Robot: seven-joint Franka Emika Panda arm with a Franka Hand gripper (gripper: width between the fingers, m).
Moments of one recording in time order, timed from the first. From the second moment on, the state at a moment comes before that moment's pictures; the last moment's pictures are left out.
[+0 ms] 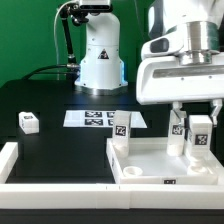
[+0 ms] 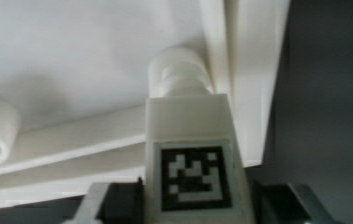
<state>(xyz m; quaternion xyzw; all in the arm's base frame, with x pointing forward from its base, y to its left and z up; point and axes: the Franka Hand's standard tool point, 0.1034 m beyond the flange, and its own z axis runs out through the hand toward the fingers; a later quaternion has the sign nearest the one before) 0.626 0.107 0.096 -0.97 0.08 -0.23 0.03</state>
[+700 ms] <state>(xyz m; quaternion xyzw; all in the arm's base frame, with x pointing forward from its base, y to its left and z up) 0.642 0.099 0.094 -0.97 0.09 -0.24 0.03</state>
